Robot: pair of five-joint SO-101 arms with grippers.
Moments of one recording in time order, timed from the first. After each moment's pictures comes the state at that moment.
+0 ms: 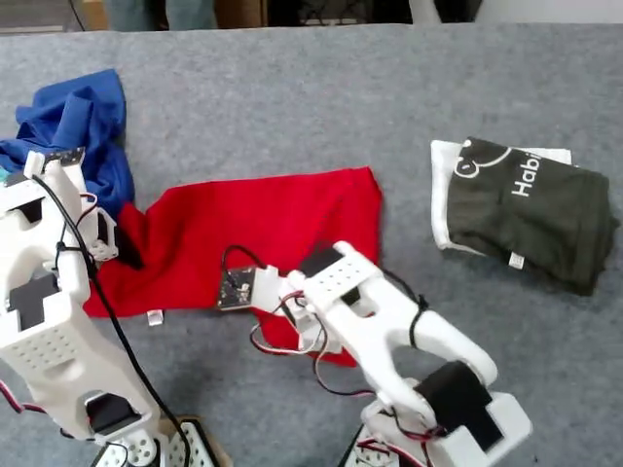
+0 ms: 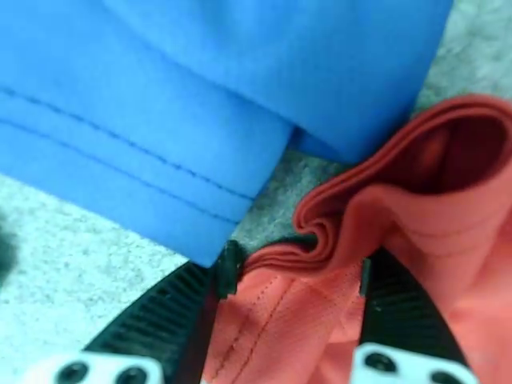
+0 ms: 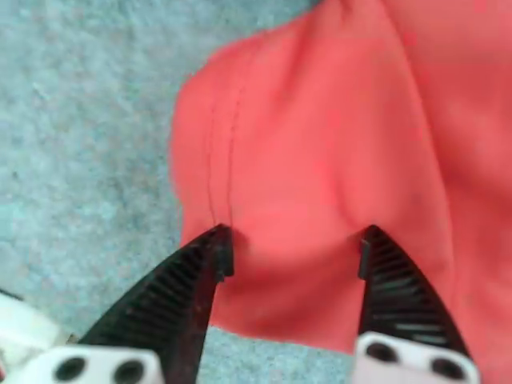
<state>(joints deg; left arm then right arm) -30.1 19.9 9.3 74.3 -12.6 -34.5 -7.9 51.5 62.0 50.9</state>
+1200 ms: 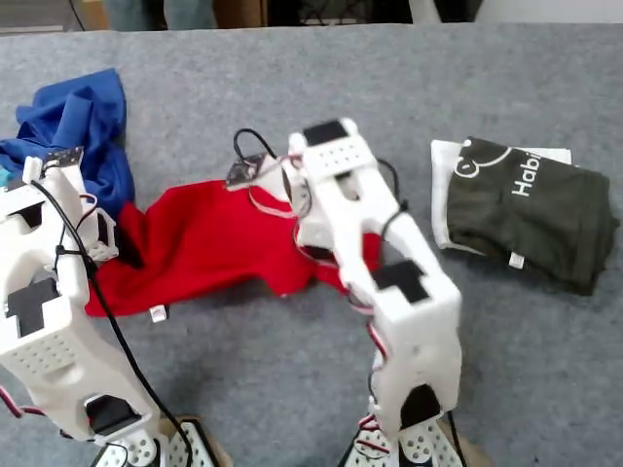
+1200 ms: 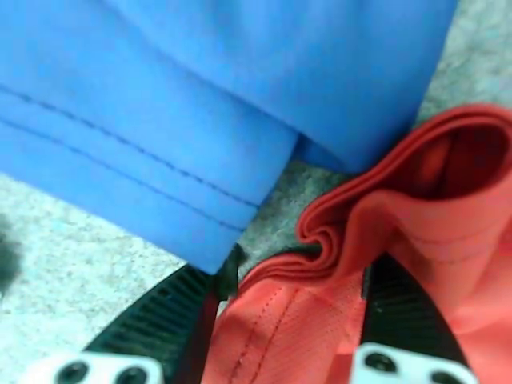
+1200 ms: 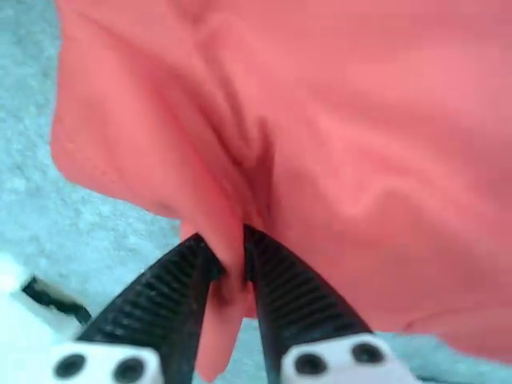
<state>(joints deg) -30.2 18.9 12.1 69.6 -12.6 -20.7 34.0 -21.1 98.9 57.8</state>
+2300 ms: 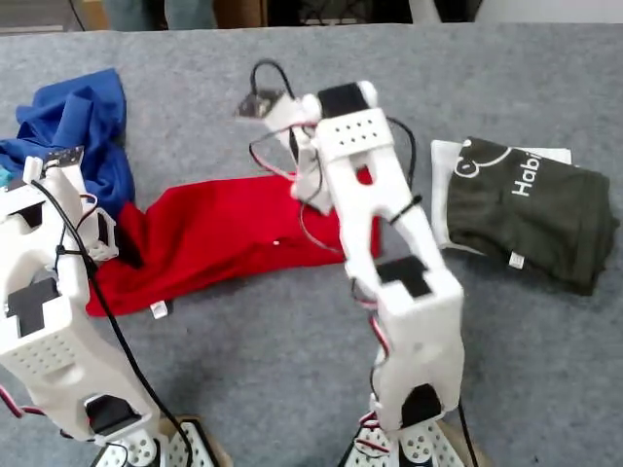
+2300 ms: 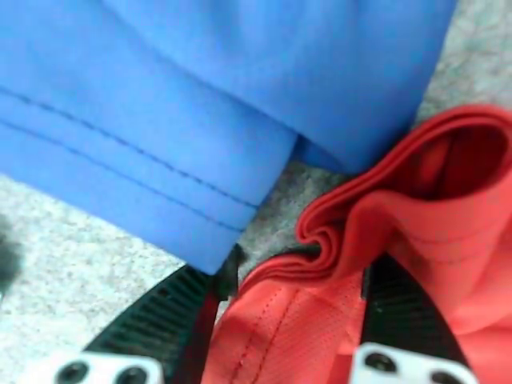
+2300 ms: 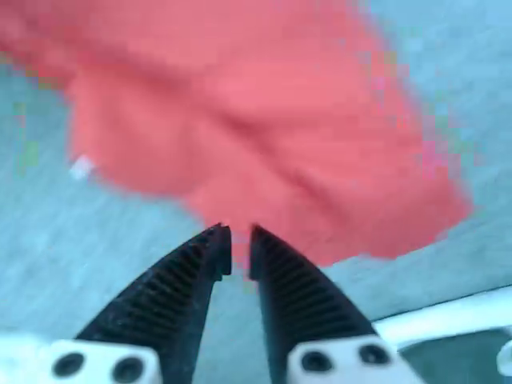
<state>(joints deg) -30.2 18.9 12.1 69.6 -12.6 -19.2 24.9 -23.5 100.6 40.2</state>
